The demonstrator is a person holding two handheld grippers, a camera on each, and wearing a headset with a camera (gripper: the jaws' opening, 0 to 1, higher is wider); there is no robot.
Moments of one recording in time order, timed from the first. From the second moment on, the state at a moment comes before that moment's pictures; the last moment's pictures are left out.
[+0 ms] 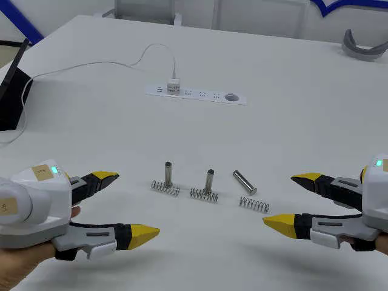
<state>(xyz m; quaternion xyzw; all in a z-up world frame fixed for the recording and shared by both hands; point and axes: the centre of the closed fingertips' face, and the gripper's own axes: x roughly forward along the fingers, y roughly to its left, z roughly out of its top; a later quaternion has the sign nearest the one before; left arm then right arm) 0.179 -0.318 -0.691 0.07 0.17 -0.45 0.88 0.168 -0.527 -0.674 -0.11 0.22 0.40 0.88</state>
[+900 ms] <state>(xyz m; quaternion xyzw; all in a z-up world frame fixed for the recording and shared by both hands) 0.179 -0.322 -0.692 0.07 0.17 -0.45 0.87 0.170 -0.528 -0.676 -0.11 0.23 0.40 0.88</state>
